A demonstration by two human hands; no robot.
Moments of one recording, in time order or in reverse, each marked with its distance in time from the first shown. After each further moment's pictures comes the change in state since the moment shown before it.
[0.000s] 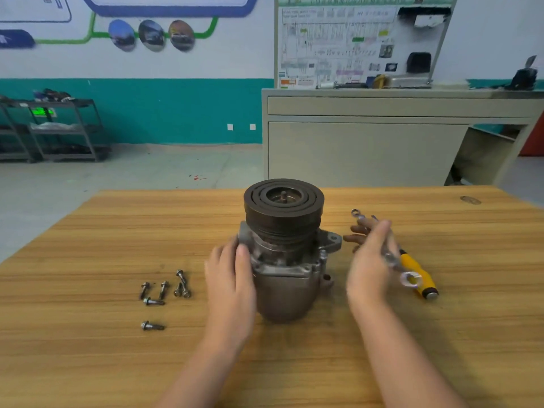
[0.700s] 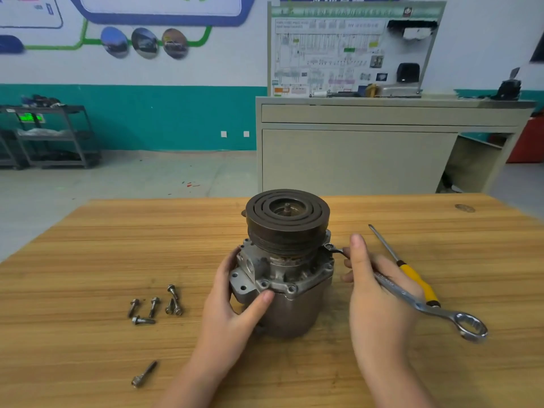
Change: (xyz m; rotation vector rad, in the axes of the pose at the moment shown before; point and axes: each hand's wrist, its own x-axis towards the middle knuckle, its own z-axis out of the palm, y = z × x) left_hand 0.000 -0.030 -0.006 -0.234 -0.212 0.040; right_hand -0.039 -0.040 -0.022 -0.217 -0.144 -0.289
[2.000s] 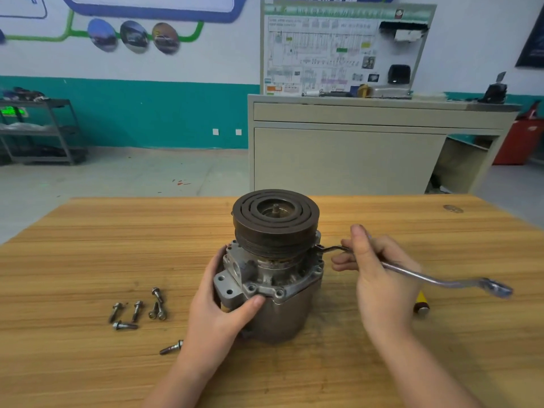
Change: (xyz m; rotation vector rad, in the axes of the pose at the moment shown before) left_hand 0.006 -0.004 0.004 -0.128 0.001 -0.029; right_hand 0.036 0.026 -0.007 0.172 -0.157 -0.068
